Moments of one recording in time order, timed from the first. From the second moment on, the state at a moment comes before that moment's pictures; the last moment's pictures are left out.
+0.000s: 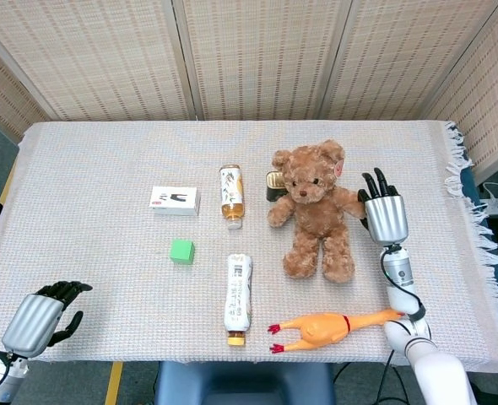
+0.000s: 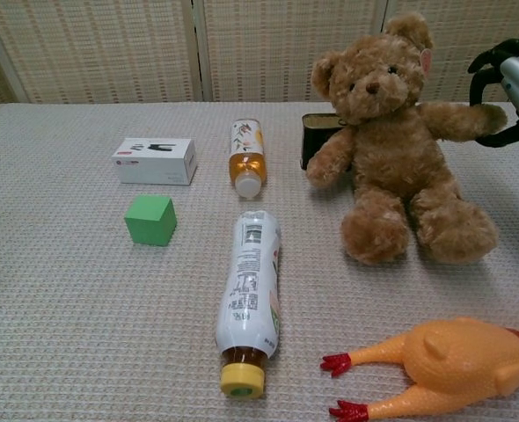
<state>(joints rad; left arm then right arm) -0.16 -1.14 0.07 -1.60 1.70 1.44 0.08 0.65 -2.02 0.23 -0.22 -1.42 1.41 0.12</state>
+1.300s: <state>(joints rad) -0.16 -1.14 0.06 -1.60 1.68 1.44 0.10 0.42 -1.59 0.09 -1.02 -1.44 1.48 0.11</state>
